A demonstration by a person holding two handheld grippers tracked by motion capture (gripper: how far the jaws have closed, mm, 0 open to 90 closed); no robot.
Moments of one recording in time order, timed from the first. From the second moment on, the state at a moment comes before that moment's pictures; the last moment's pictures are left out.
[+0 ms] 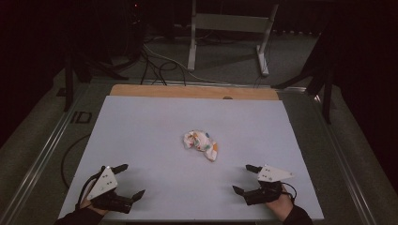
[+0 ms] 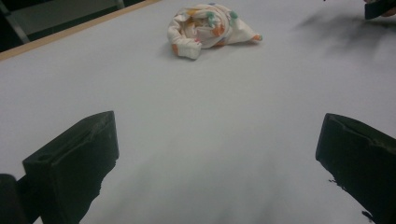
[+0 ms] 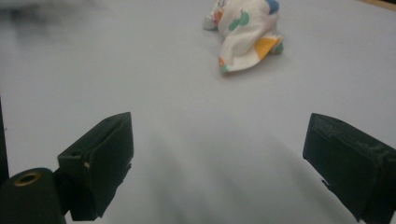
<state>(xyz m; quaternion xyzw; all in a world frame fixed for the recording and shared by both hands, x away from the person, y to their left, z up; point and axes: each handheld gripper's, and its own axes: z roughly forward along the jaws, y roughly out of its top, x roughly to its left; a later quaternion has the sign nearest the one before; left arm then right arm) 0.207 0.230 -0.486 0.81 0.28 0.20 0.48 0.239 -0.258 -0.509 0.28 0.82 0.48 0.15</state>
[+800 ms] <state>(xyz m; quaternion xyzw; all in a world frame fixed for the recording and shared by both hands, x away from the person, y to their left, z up) 0.204 0.216 -0.477 0.83 0.24 0.16 0.48 0.231 -0.244 -0.502 0.25 0.85 0.45 0.13</state>
